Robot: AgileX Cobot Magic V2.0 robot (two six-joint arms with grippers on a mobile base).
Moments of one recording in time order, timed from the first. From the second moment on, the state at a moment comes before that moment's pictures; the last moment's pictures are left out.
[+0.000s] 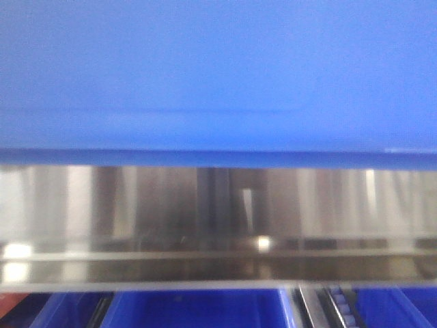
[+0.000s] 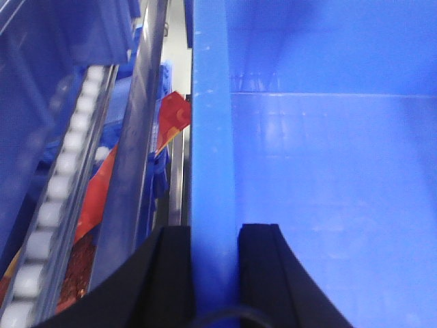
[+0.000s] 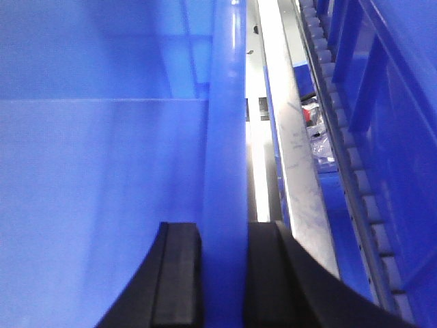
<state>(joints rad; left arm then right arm) -0.81 1.22 -1.53 0.68 1.24 -0.82 1.12 1.21 -1.48 -0.65 1.26 0.91</state>
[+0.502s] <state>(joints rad) -0.81 1.22 -1.53 0.68 1.24 -0.82 1.12 1.21 -1.48 -0.65 1.26 0.91</state>
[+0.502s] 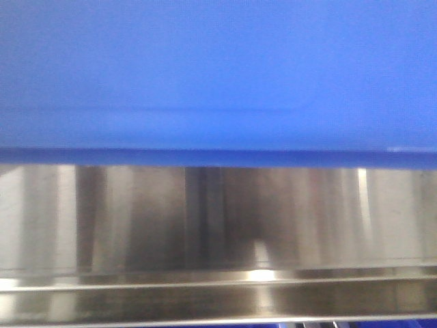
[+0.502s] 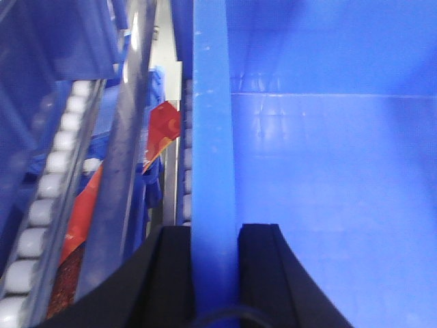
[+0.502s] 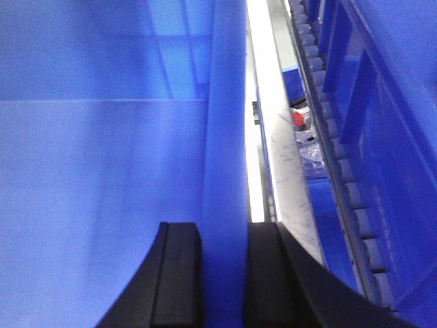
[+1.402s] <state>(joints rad) -0.81 1.22 -1.53 0.68 1.24 -0.82 1.12 1.21 -1.48 -0.65 1.26 0.91</state>
